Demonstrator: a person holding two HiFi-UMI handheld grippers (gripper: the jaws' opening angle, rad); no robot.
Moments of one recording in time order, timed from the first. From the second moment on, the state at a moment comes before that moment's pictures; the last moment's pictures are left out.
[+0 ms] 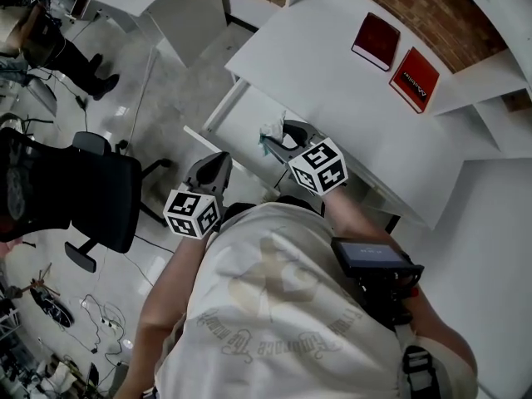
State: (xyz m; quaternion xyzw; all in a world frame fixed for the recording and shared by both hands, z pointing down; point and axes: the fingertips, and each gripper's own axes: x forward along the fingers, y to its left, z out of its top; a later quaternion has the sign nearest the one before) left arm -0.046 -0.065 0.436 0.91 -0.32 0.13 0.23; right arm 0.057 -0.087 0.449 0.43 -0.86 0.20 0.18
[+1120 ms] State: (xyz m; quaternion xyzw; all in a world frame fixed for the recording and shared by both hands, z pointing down) left arm -0.011 -0.087 0.436 0.92 -0.29 0.16 0.21; right arm 0.086 -0.098 0.431 0.43 -0.87 0.19 0.12
